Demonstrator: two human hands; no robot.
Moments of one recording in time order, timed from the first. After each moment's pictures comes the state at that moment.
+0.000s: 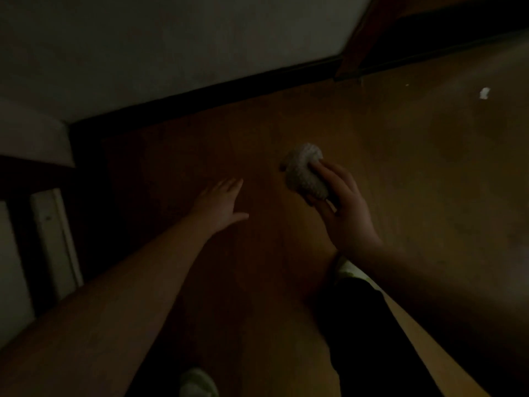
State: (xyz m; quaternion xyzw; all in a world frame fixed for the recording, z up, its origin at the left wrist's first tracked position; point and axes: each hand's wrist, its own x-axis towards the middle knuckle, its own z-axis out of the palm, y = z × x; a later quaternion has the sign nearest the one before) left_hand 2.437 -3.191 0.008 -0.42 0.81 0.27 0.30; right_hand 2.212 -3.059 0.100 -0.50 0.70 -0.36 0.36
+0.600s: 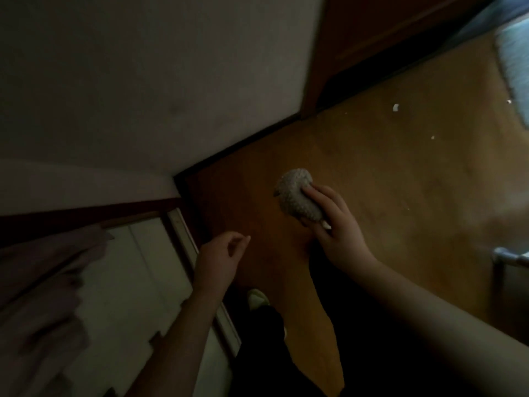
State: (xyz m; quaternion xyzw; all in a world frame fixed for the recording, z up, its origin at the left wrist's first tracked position) left_hand 2.450 -3.113 0.546 -0.62 0.67 0.40 0.10; right_hand 2.215 -3.026 0.539 -0.46 0.70 -0.38 0.39
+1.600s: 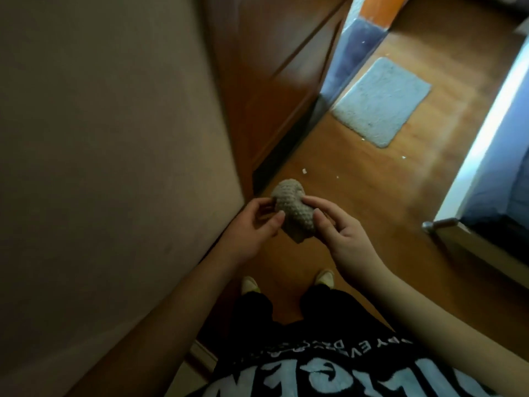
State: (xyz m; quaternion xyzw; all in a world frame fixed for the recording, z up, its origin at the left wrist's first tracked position) left_hand 2.285 -3.242 0.773 -0.26 0.63 0.73 0.06; right_hand 2.201 -3.057 0.808 -0.16 0.72 -0.60 0.32
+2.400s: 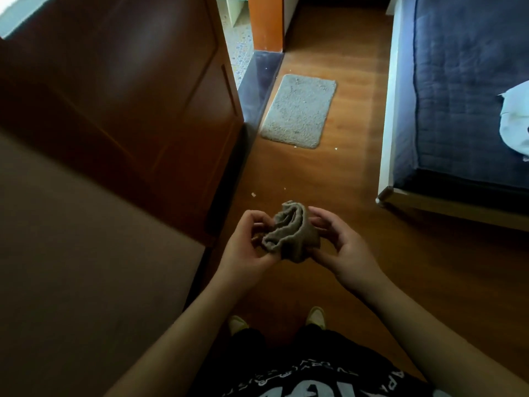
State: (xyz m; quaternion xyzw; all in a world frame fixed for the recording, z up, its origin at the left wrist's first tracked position) left_hand 2.206 -3.041 0.836 -0.06 0.73 0.67 0.08; right_hand 2.171 -2.831 0.825 -0.06 0.75 -0.62 0.22
